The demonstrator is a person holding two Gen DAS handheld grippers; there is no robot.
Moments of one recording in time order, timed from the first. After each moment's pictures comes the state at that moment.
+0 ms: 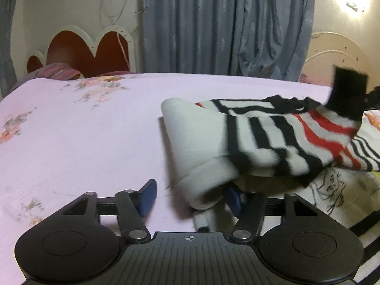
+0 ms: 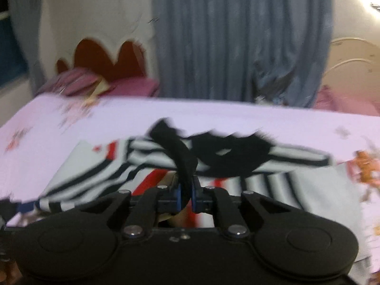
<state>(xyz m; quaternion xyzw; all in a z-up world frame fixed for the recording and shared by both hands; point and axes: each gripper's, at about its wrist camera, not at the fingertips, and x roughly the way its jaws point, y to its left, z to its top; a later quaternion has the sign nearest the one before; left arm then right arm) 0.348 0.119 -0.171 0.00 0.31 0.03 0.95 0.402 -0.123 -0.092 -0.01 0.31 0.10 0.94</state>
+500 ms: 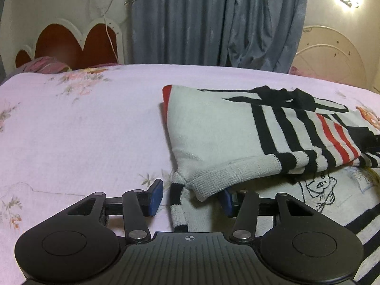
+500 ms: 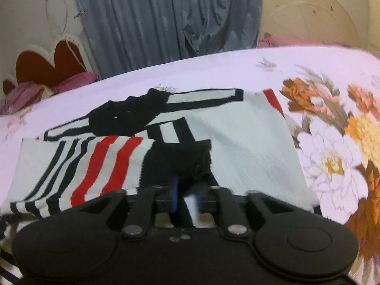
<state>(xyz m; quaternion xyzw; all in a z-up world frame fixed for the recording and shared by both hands) 0.356 0.106 -0.178 -0.01 0.34 0.01 0.94 0.400 -0.231 -0.140 0.11 0.39 0.00 0.91</state>
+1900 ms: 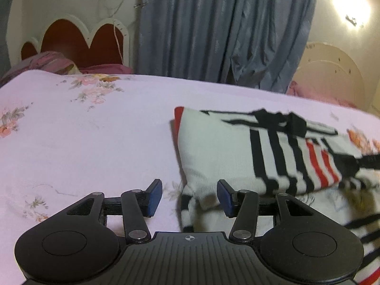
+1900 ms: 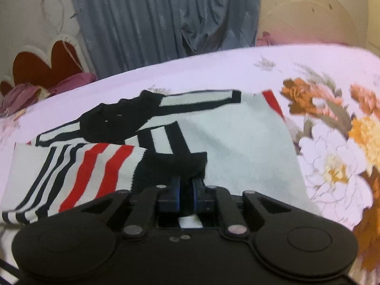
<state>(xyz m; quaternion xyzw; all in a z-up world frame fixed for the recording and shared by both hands) 0.335 0.128 -0.134 -0.06 0.33 0.01 0.94 0.410 -0.226 -0.136 0.05 0.38 0.00 0.92</state>
